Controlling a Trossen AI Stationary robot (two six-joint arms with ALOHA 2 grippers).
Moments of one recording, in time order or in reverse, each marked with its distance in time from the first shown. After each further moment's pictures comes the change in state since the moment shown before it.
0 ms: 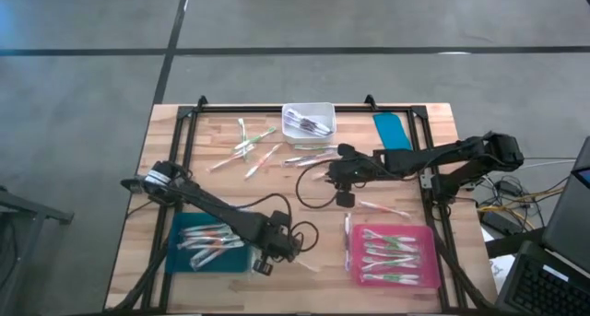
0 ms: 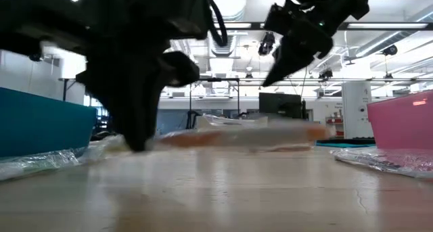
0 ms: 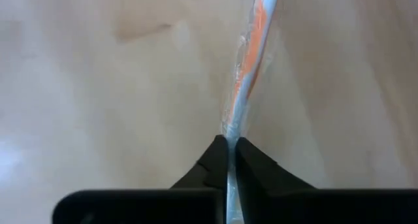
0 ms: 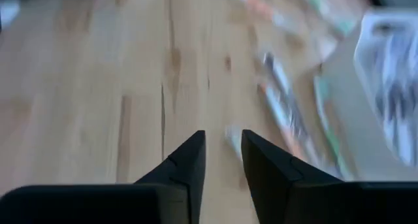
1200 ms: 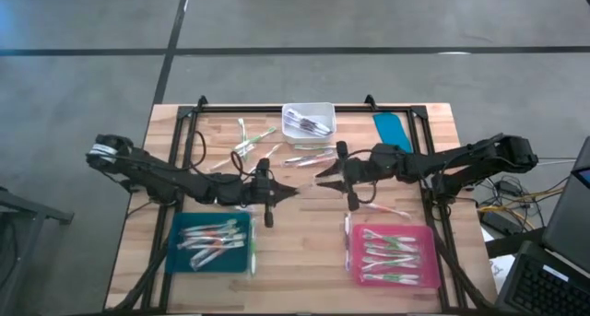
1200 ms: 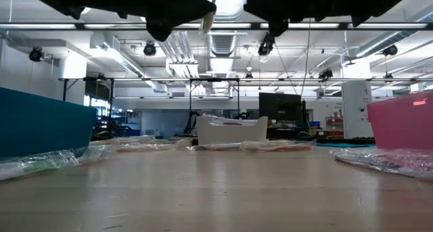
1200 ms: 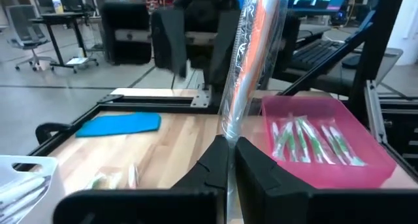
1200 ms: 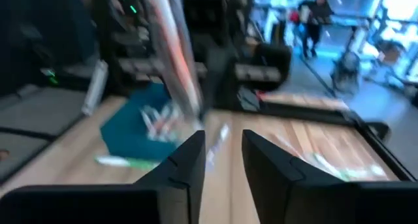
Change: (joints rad) left arm 0.201 -0.560 -0.697 1.335 -0.295 0.037; right arm 0.002 -0.135 -0.207 0.756 -0.296 -0.035
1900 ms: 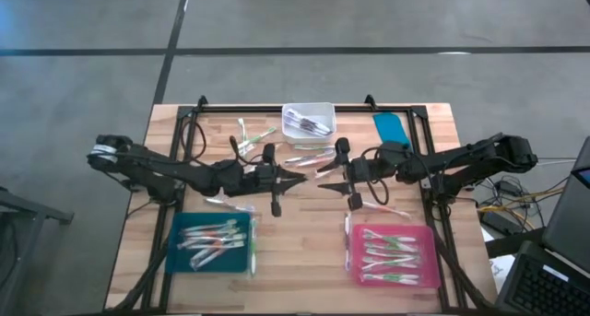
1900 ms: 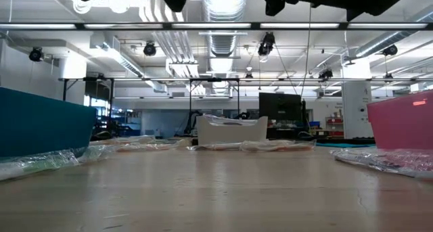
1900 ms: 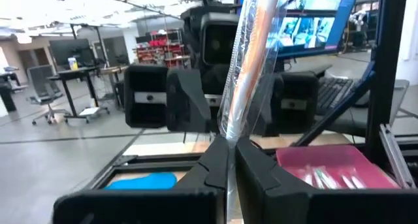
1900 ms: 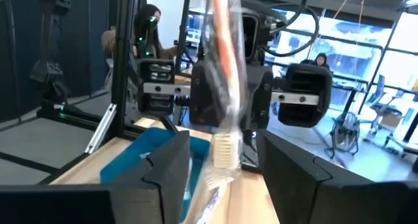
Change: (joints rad) left arm 0.069 0.012 0.148 0.036 0.071 0.154; right arm 0.009 0.005 0.010 0.192 -0.056 -0.073
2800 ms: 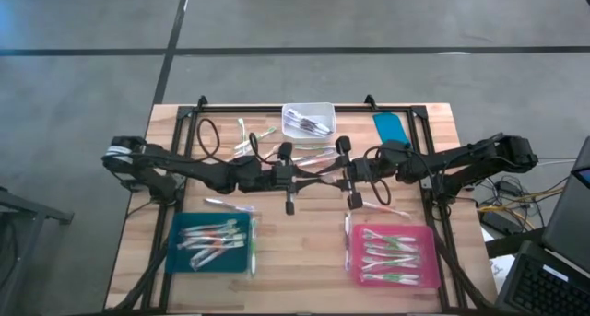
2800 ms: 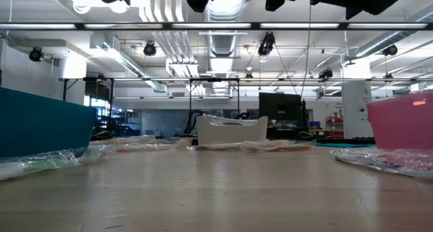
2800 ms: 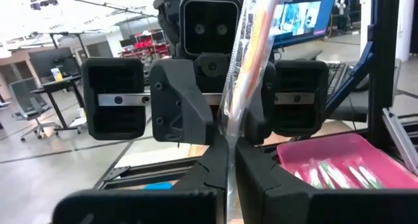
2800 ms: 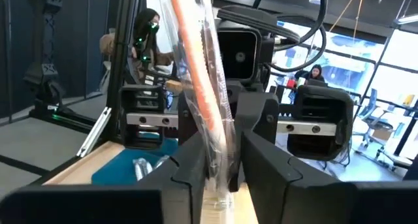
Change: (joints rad) left arm 0.051 0.136 0.137 -0.022 0.112 0.081; right arm -0.001 -0.001 0.007 0.018 0.001 -0.041
